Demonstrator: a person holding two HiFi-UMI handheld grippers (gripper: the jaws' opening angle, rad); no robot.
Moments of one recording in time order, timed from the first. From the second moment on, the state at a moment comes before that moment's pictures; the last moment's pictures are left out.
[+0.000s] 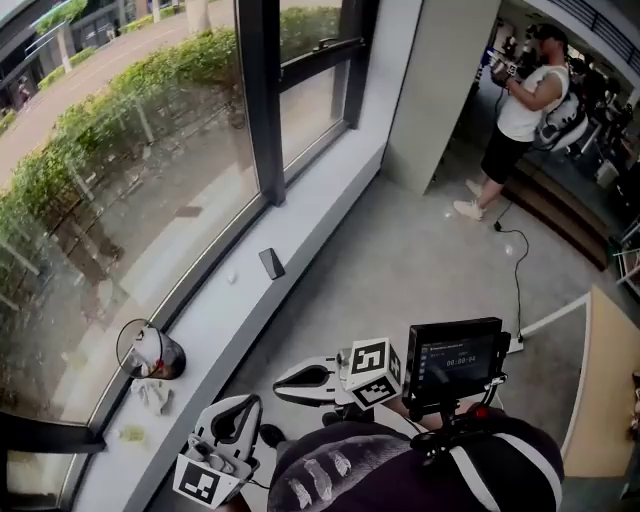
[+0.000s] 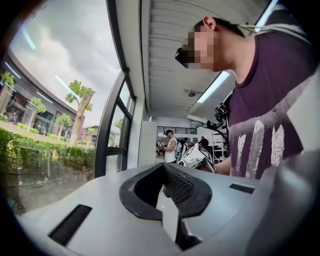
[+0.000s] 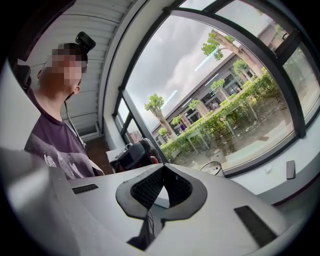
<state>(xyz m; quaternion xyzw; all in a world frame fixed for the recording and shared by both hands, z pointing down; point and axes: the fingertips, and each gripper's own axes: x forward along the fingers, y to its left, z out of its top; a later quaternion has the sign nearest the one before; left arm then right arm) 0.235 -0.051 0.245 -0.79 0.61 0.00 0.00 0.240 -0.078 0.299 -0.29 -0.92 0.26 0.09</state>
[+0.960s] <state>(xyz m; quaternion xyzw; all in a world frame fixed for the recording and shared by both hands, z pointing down) 0.081 0.017 0.259 -0.87 0.49 0.02 0.03 0.114 0.026 0.277 -0.19 -0.95 0.23 0.11</state>
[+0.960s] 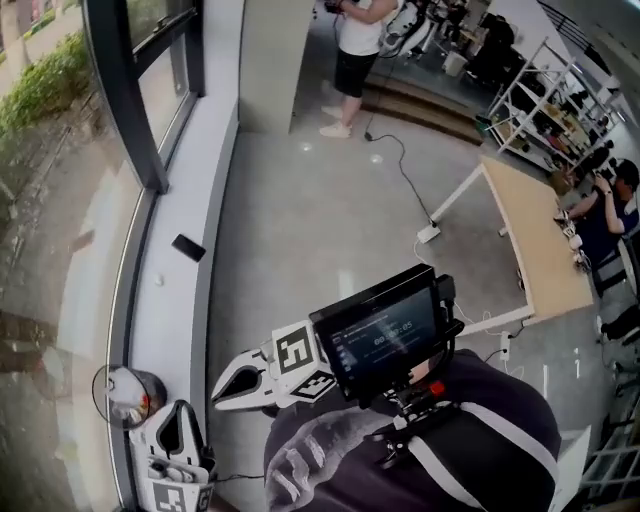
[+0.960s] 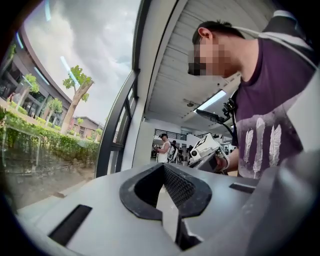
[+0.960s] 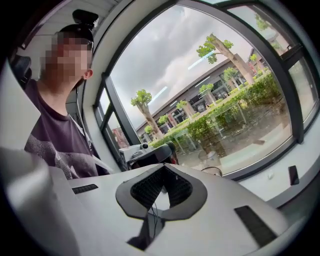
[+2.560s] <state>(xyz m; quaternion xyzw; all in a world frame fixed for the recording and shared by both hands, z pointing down) -0.278 0.180 0.640 -0.44 0.81 -0.21 -0.31 -0.202 -0.002 0.507 -0.38 -0.84 -0.08 0.38</state>
